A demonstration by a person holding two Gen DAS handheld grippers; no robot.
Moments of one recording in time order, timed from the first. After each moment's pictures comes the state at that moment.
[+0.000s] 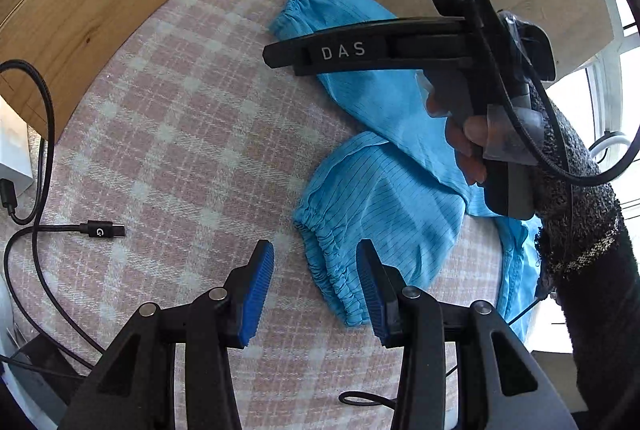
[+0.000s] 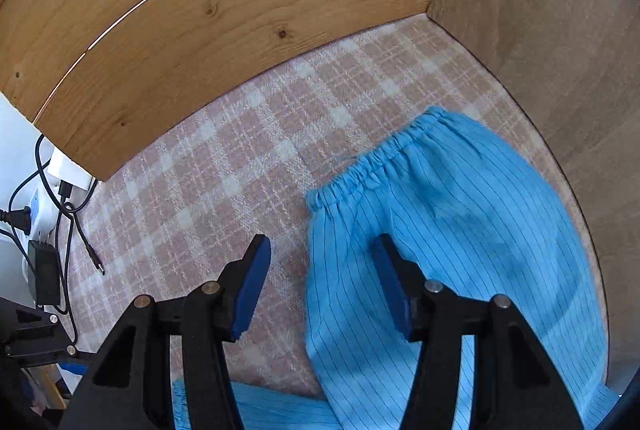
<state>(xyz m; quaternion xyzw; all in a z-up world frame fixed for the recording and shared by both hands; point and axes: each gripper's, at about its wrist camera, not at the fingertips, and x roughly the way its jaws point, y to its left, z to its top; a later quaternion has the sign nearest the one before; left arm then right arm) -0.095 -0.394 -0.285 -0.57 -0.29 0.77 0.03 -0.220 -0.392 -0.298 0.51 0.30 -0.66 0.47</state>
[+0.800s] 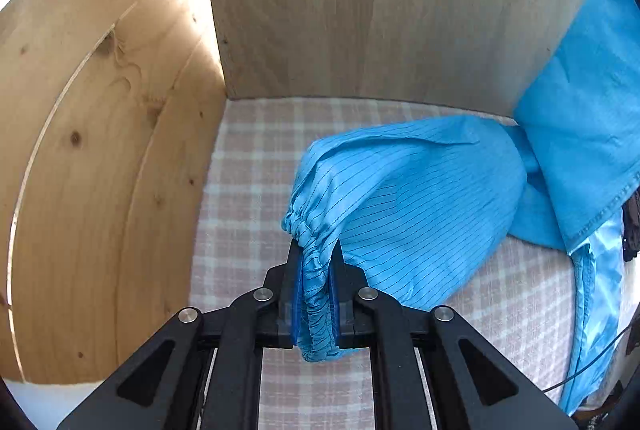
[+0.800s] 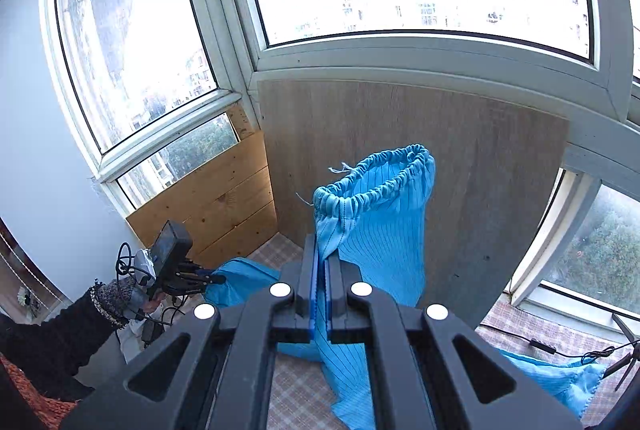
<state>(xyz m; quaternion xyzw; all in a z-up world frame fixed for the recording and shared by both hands) -0.224 -0.409 -0.187 -0.54 -0.04 0.84 -0.04 -0.256 -0.027 0.072 0.31 0.04 -0.84 0.44</state>
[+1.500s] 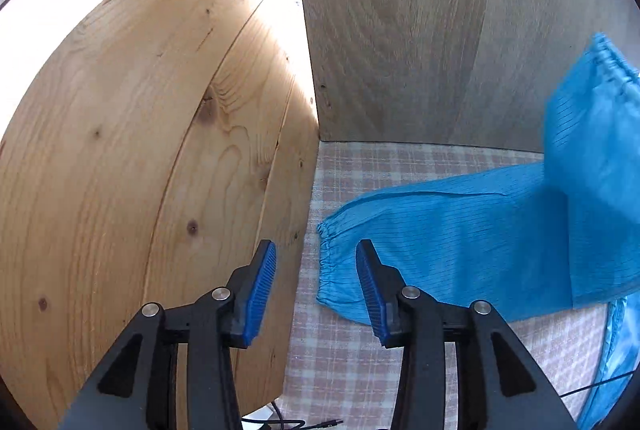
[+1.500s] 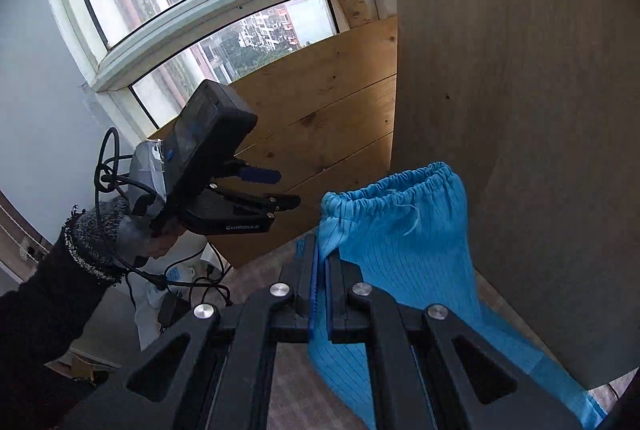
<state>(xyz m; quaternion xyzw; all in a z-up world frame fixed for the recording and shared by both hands) -0.251 -0.456 -0.162 -0.54 0.00 0.83 -0.11 -0.246 -0.300 -0.098 0.41 0.14 -0.70 0.57</state>
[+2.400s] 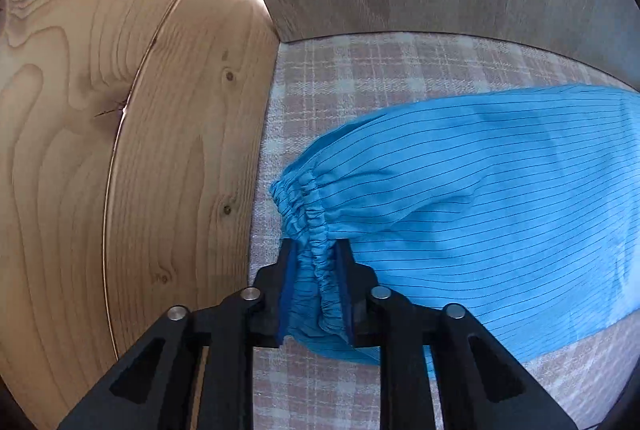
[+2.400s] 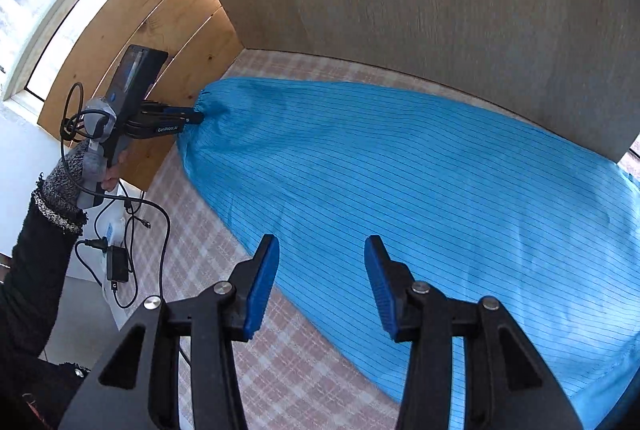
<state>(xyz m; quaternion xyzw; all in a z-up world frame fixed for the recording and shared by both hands) -0.303 -0.430 -0.287 -0.64 0.05 0.76 -0.12 -0.288 -0.130 -0.253 0.57 0.05 -0.71 0.41</state>
